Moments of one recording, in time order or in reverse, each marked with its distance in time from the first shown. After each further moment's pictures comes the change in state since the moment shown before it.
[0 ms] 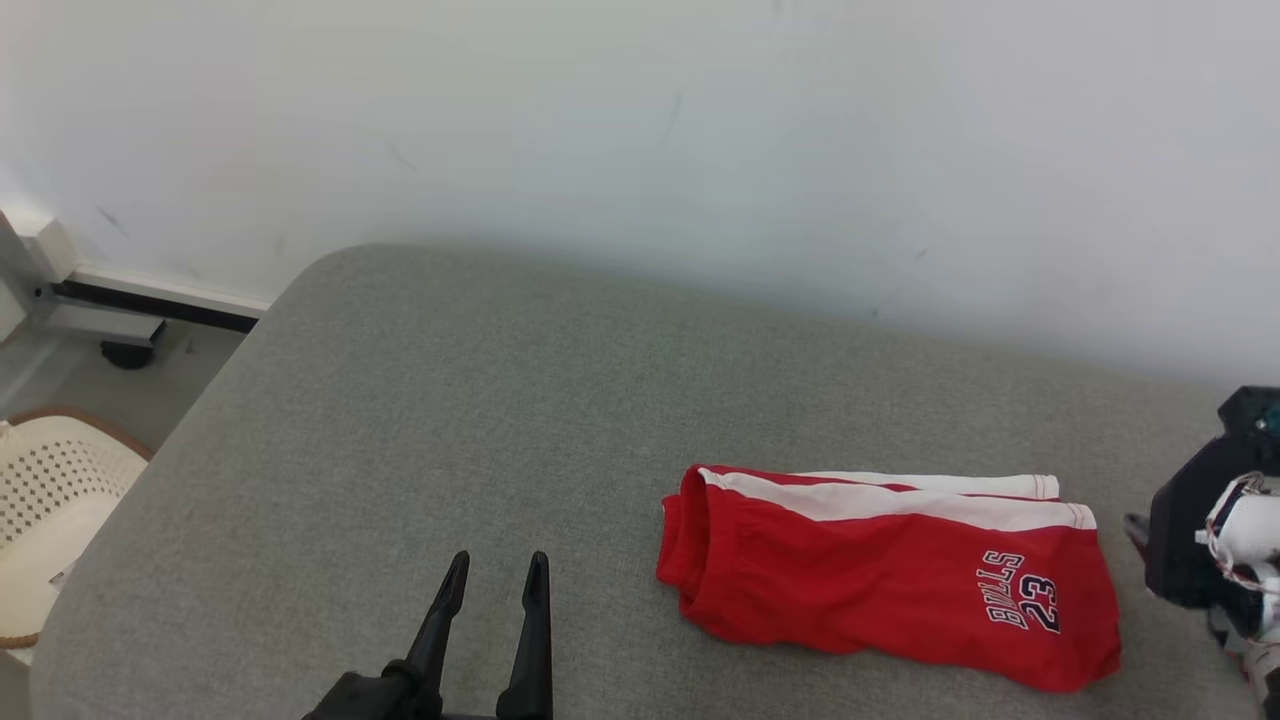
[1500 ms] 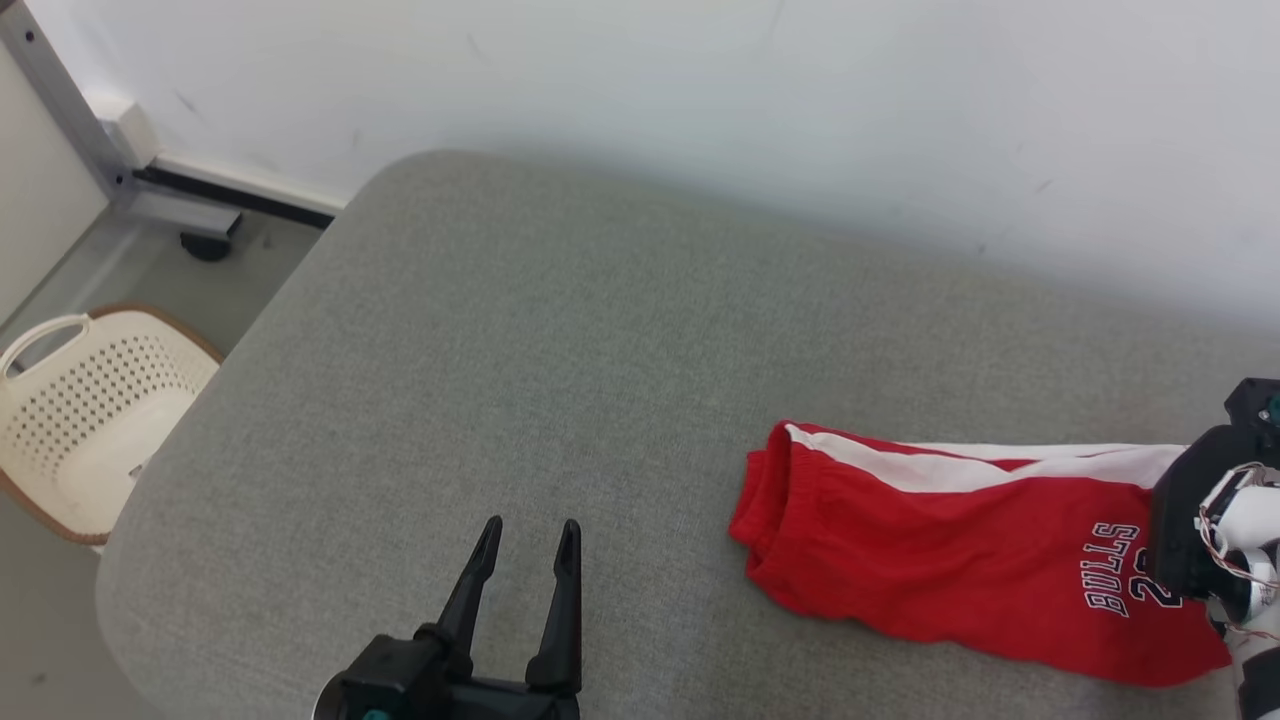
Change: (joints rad) left arm -0.089 -0.033 -0.030 0.067 -0.007 -0.023 -0.021; right arm 0.002 0.147 -0.243 -0.092 -0.265 -0.002 0.132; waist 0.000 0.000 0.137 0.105
